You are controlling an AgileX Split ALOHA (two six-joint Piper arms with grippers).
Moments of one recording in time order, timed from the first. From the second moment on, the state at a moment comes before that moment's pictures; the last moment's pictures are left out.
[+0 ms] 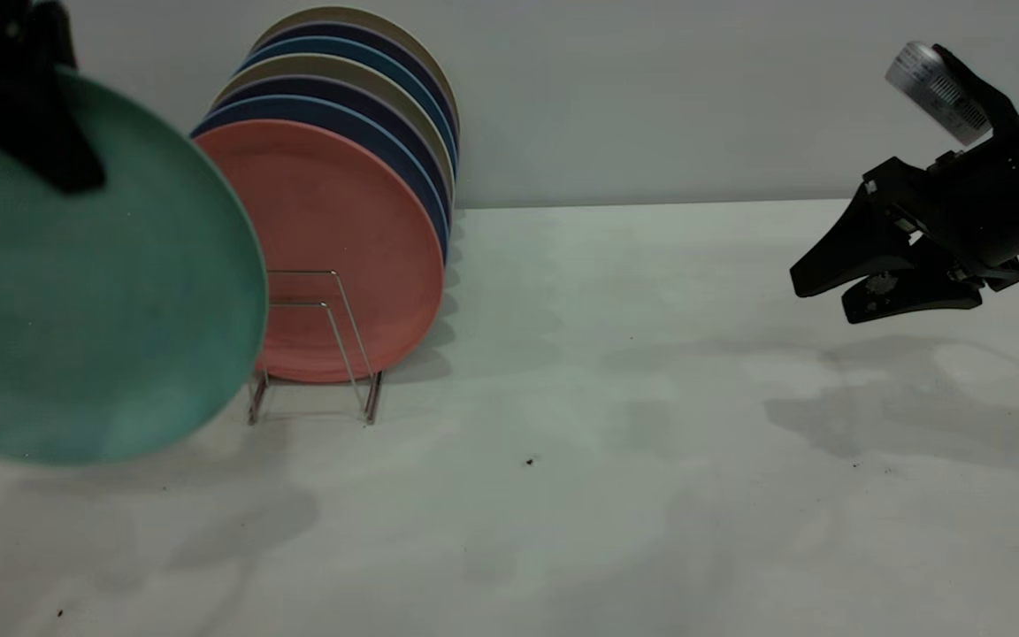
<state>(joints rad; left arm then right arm) -0.15 1.68 -1.27 -0.21 0.85 1.41 -0.07 2.17 -1.20 1.22 0.75 -1.20</state>
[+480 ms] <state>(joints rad) -0.15 1.69 -1.28 -0.52 0.60 1.94 -0.07 2.17 -1.20 1.22 0.76 -1.20</state>
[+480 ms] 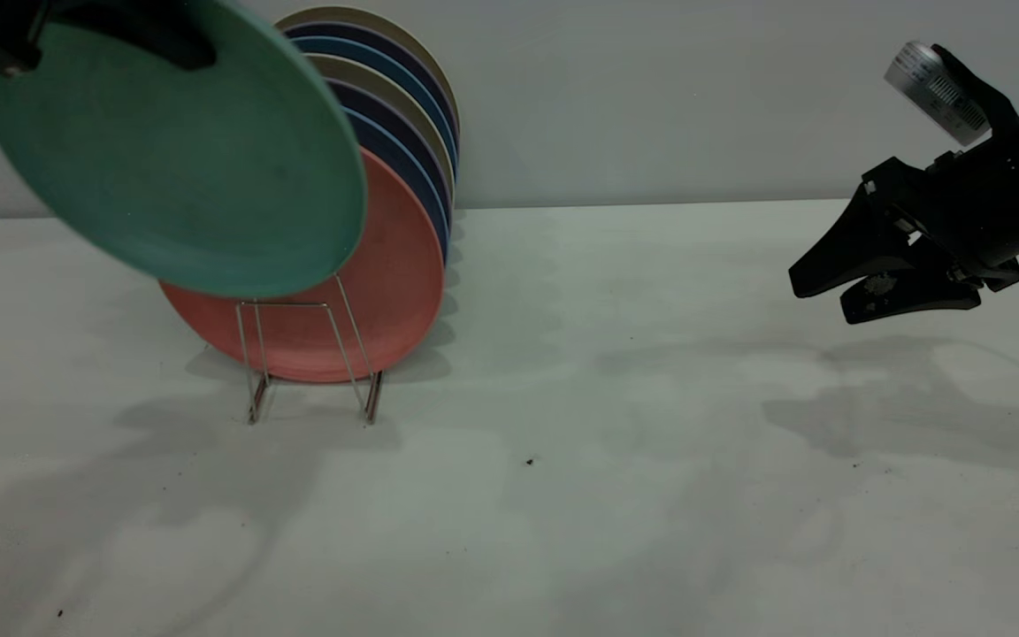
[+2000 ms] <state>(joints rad) -0.15 1.95 -1.28 -0.60 0.45 1.89 -0.07 2.17 -1.20 1.19 0.76 -1.20</state>
